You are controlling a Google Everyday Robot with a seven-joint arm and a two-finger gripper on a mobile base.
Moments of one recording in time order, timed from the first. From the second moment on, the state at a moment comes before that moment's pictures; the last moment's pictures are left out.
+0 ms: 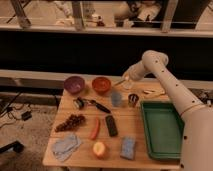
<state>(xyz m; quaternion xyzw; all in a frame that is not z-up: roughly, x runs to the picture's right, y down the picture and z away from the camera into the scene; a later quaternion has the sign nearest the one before) 0.135 -0.063 0.883 -0.09 -0.26 -0.22 0.94</state>
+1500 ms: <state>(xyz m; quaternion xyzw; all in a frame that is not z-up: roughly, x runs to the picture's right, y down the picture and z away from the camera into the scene) 0.136 -0.077 0.939 -0.09 -0.24 -0.20 0.95</state>
